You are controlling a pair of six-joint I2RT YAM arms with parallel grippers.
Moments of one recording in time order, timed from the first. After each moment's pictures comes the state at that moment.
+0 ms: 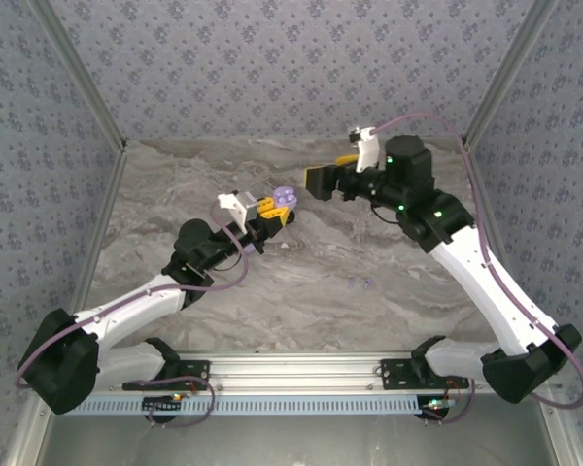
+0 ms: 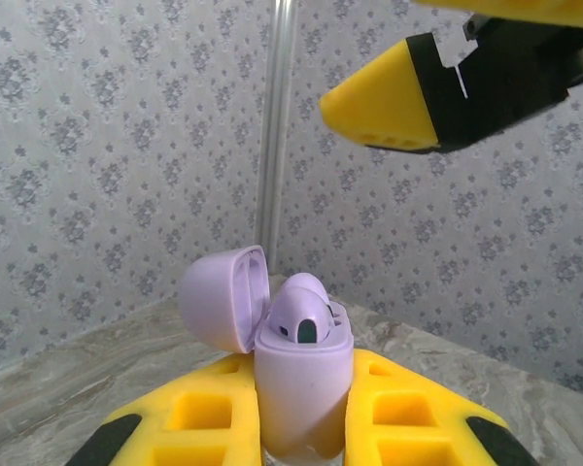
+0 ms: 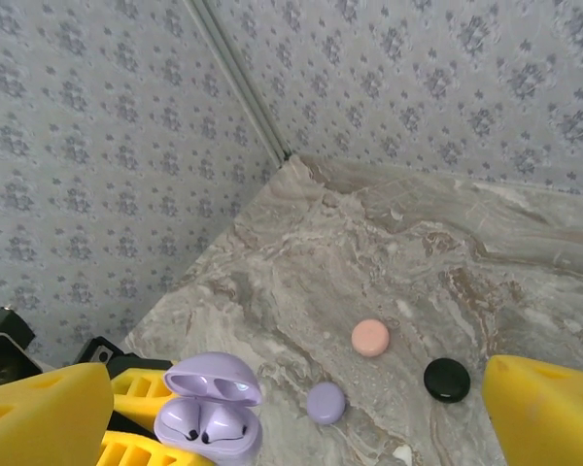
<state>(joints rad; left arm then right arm) -0.69 1.15 0.59 0.74 0.31 -0.17 0.52 1.21 1.39 -0.45 -0.33 0.32</state>
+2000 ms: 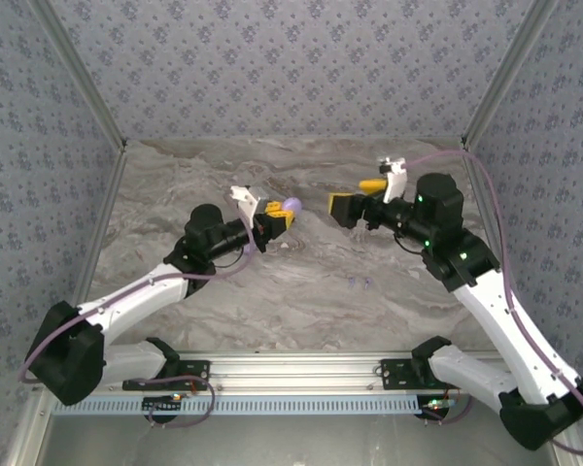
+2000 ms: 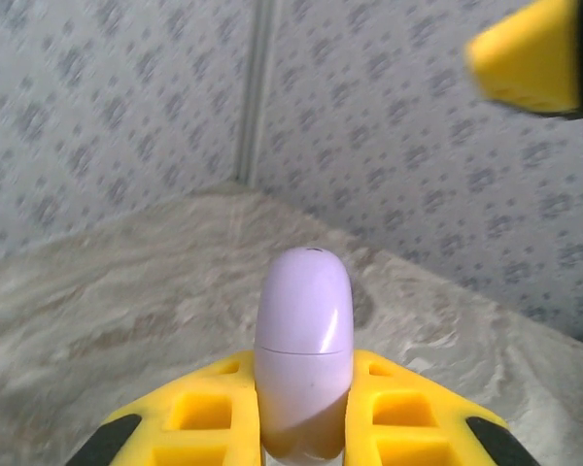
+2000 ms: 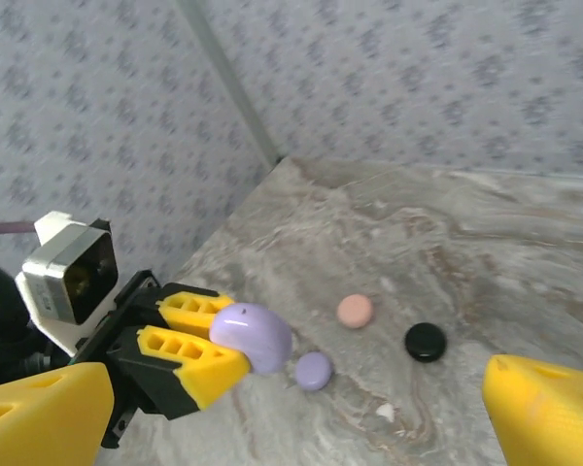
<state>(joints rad) -0.64 1.23 0.69 0.47 0.38 -0.20 0.46 0.93 1.09 -0.37 -0.31 0.35</state>
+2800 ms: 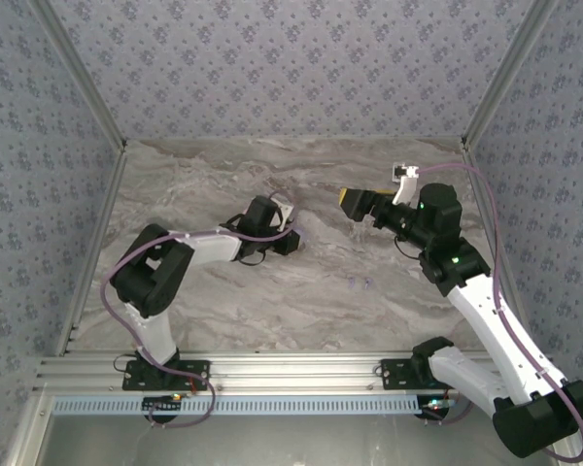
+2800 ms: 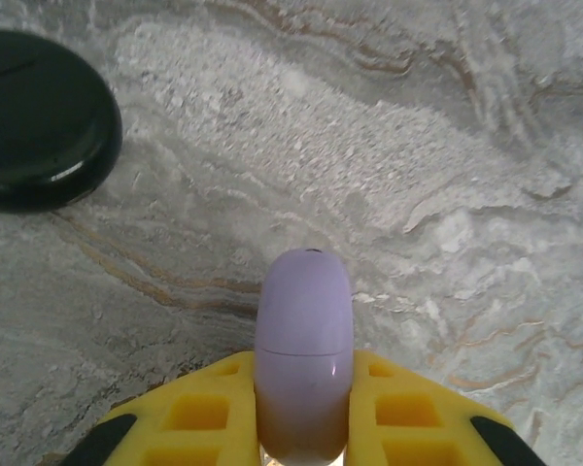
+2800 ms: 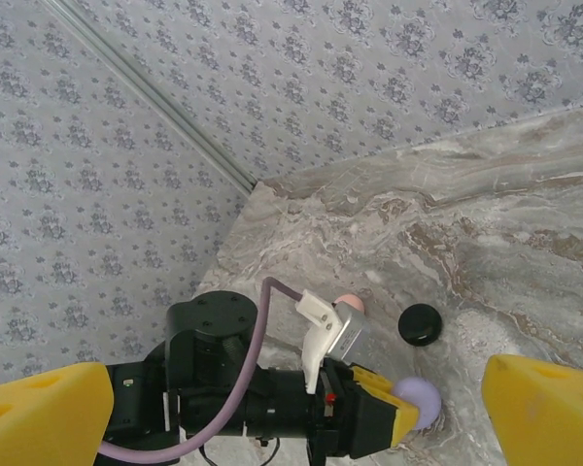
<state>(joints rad) -0.65 1.84 1.00 0.04 0.26 -0.33 0.36 0.92 0.93 -0.22 -0.34 0.57</state>
